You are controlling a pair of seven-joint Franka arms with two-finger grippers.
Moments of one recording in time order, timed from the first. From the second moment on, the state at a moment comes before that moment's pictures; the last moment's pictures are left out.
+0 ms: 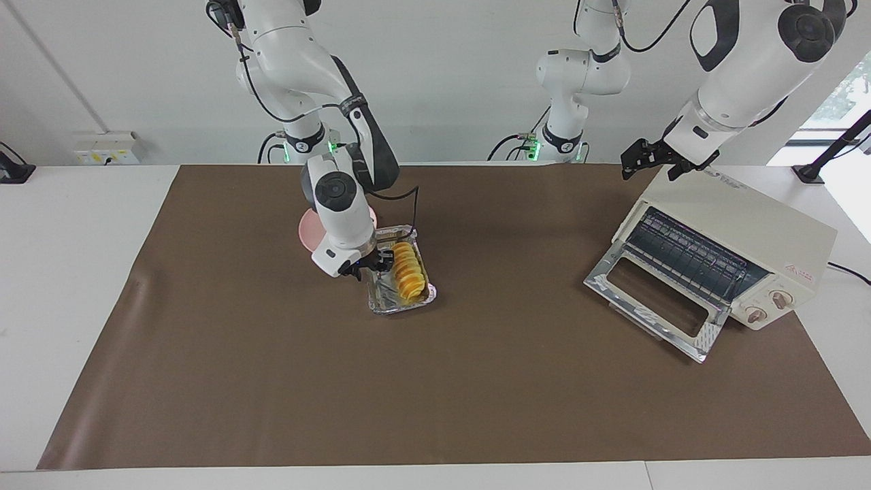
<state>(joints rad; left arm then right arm) -0.25 0.02 0.16 -1.58 -0.05 1.38 -0.02 0.29 0.32 0.09 -1.97 0.06 2.21 0.30</state>
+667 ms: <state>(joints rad) -0.21 0.03 0.07 -1.60 0.01 1.41 -0.02 0.17 0.30 0.09 -1.88 0.07 2.22 0.25</state>
